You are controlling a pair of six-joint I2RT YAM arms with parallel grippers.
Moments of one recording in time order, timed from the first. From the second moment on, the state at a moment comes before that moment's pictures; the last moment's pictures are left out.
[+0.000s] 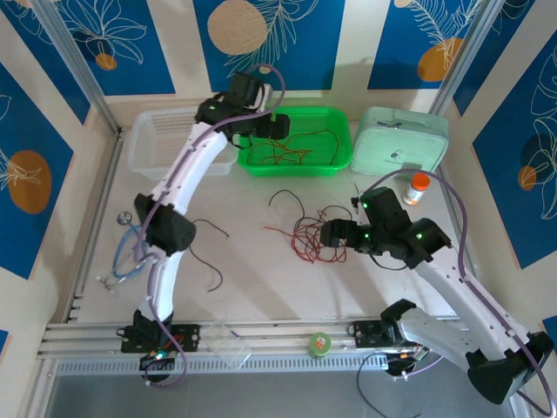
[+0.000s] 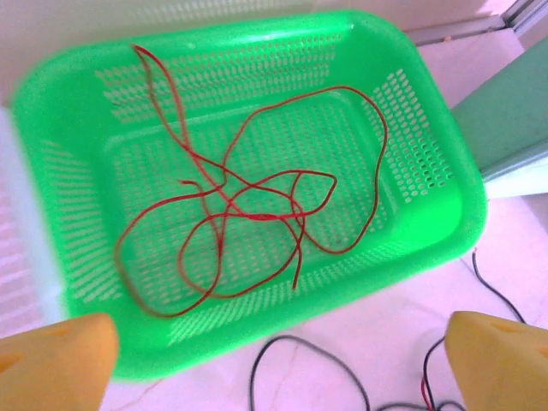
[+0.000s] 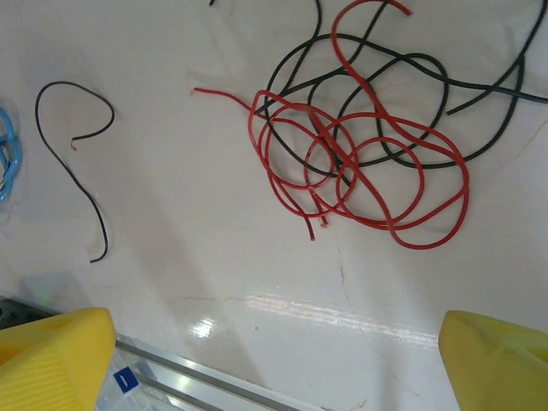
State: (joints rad) left arm -0.51 2.14 2.46 -1.08 0.03 -0.26; right arm 0.54 0.91 0.98 -1.02 -0.16 0.62
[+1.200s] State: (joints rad) left arm -0.23 1.68 1.03 -0.76 -0.10 -0.54; right arm 0.59 0.92 1.03 -1.04 -0.13 0.58
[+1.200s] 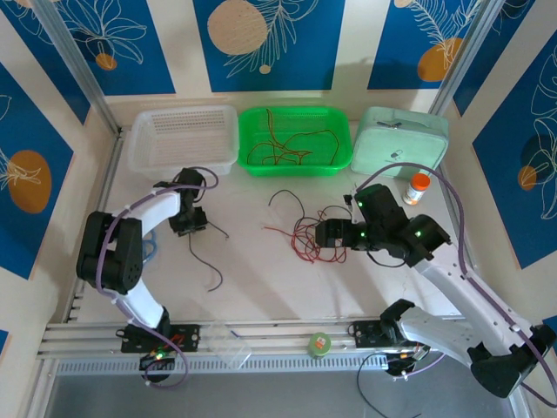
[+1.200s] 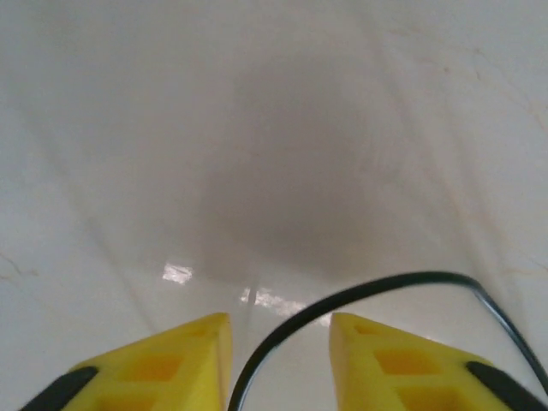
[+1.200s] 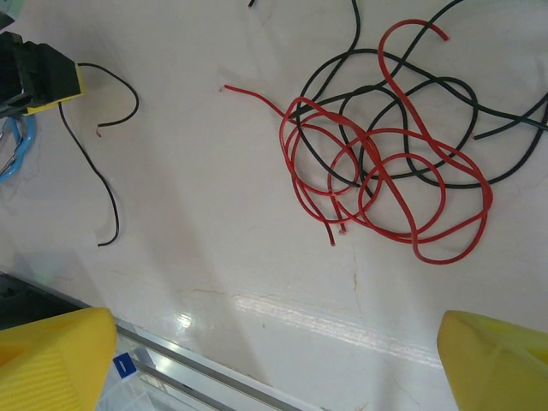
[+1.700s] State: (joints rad) left arm -0.24 1.38 1.41 -1.02 -0.14 -0.48; right arm 0.53 0.93 1.03 -1.05 -0.13 0.57
